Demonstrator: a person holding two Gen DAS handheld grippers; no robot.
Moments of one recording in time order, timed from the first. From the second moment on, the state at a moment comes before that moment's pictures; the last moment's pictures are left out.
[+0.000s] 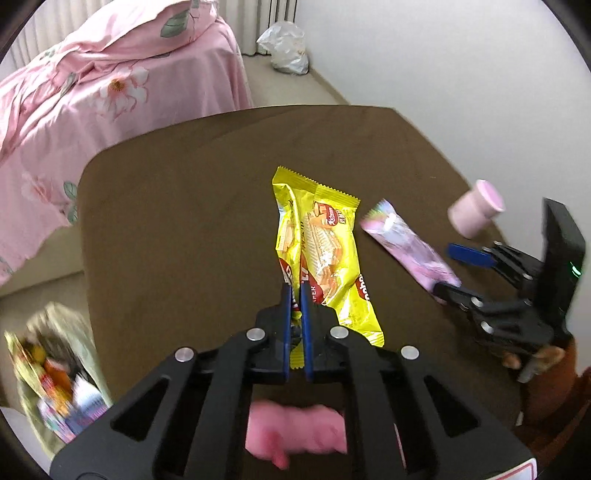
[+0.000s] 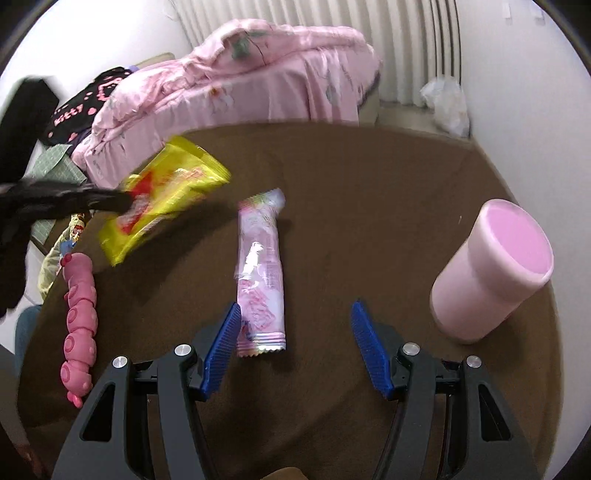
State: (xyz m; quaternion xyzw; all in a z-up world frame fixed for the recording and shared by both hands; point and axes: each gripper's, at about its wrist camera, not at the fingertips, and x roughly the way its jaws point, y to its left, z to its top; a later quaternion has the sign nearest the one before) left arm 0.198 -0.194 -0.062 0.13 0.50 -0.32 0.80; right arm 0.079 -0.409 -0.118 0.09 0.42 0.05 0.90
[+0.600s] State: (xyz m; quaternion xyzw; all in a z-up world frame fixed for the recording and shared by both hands) left arm 0.142 -0.171 -0.073 0.05 0.44 -0.29 0.85; right arm 0.098 -0.382 -0.101 -0.02 0.41 0.09 0.91
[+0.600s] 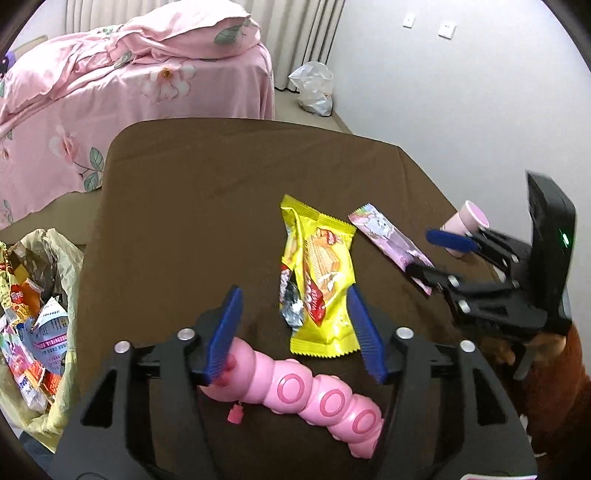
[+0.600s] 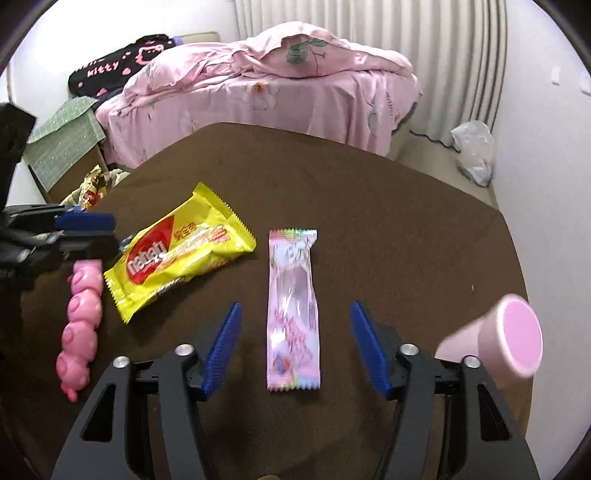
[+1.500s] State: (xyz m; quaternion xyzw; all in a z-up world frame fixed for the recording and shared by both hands) left arm 0.138 -0.217 -0.082 0.11 0.45 -0.28 0.84; right arm 0.034 -0.409 -0.094 0.05 0.35 0.08 0.93
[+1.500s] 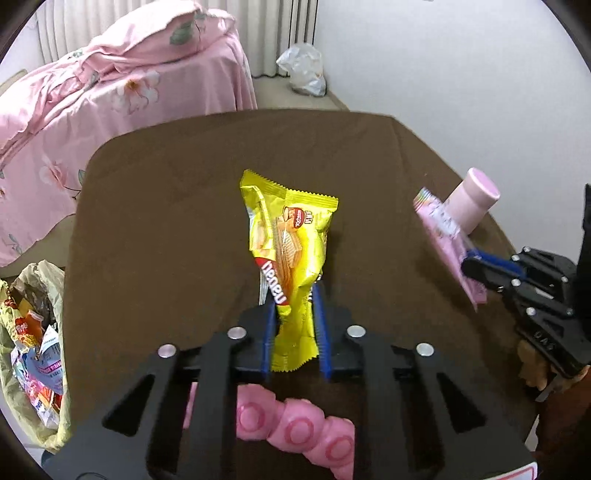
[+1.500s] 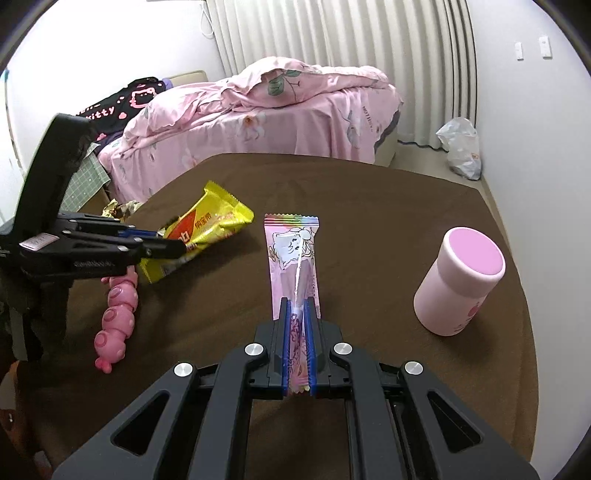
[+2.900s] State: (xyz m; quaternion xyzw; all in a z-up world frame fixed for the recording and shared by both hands) left arm 0.052 0.078 0.005 -0.11 0.31 -0.08 0.94; right arm 0.026 -0.204 0.044 -0.10 0.26 0.24 0.93
